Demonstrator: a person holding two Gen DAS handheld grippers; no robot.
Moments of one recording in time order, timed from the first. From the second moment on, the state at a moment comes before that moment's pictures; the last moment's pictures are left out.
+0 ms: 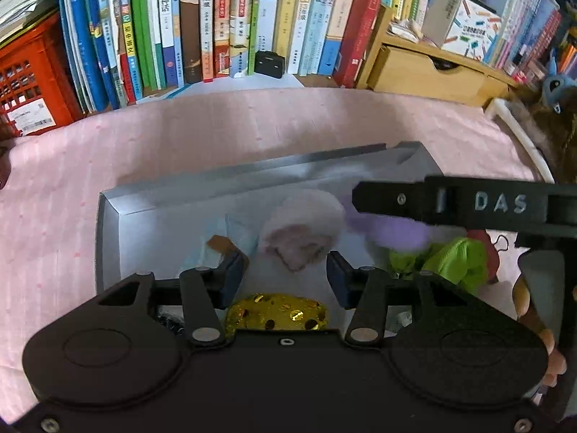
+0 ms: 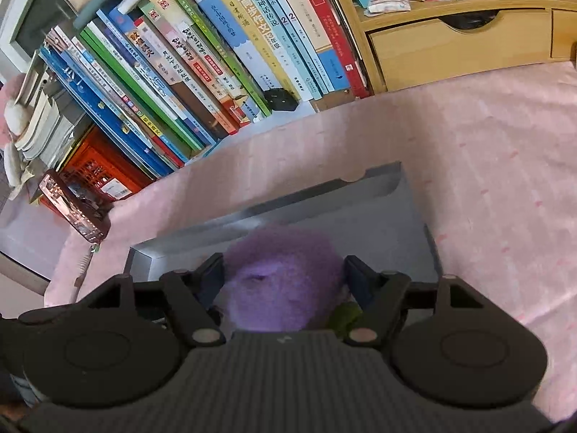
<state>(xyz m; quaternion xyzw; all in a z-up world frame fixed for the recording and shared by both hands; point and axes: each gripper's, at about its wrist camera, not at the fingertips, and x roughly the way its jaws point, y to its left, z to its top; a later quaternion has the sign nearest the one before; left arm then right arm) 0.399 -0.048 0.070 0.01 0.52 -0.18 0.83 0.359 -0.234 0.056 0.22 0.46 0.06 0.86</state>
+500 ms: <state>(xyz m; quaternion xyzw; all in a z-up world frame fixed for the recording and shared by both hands) 0.397 -0.047 0.068 0.02 0.52 -0.17 0.84 0.357 -0.227 0.058 0.17 0.49 0.01 0.86</state>
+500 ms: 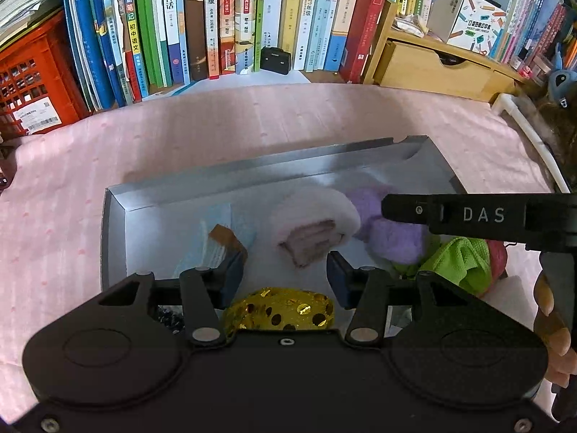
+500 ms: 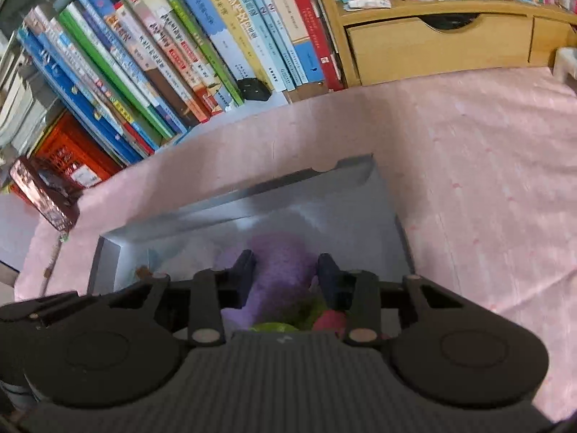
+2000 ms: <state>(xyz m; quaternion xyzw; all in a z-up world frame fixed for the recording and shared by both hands) 0.225 -0.014 0.186 0.03 0.32 -0.16 0.93 0.190 -0.202 0.175 0.04 0.26 0.05 0.96</state>
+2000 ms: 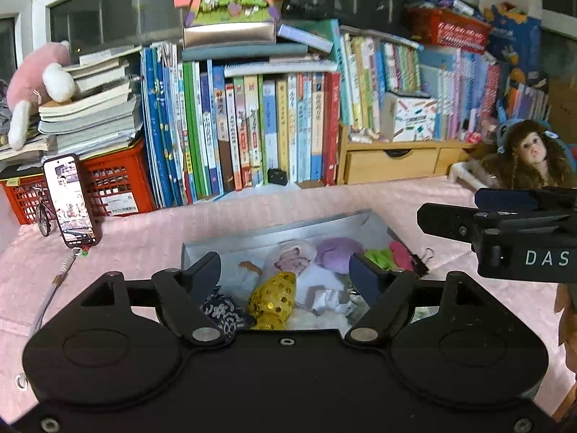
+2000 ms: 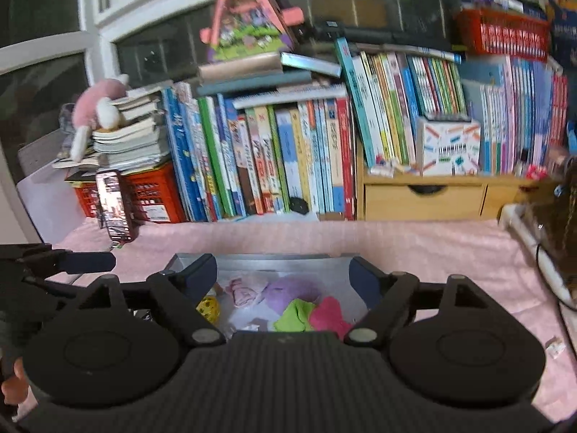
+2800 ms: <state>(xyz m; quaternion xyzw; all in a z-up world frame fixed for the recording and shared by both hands) 0.065 0.026 0.124 -0.01 0.25 -0.13 0.96 0.050 -0.172 0.119 0.00 0.17 0.04 0.98</state>
